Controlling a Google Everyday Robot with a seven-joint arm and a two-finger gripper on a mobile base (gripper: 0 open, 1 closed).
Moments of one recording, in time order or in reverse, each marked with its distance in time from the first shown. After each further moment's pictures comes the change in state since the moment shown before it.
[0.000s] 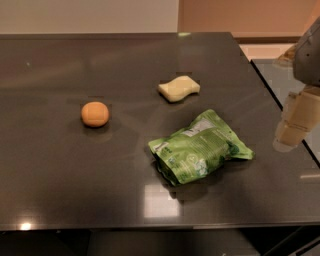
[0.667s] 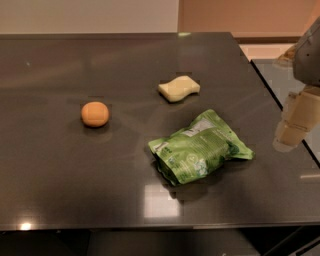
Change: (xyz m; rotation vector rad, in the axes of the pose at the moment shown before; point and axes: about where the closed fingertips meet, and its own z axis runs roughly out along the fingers) arm 0.000 0.000 0.000 0.000 0.000 0.000
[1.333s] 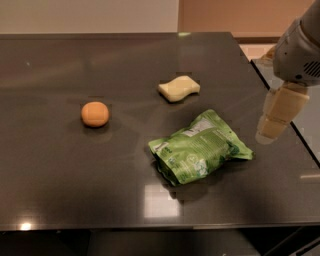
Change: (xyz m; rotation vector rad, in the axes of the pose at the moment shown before) arm -0.019 -0.016 0.022 -0.028 -0.041 -0.015
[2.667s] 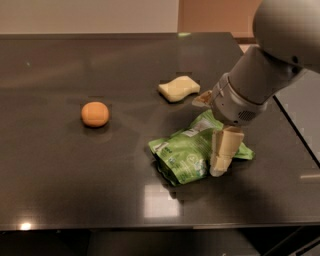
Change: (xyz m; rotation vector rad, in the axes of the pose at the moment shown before) arm -0.071 0.048 0.105 -0.177 -0.168 -0.306
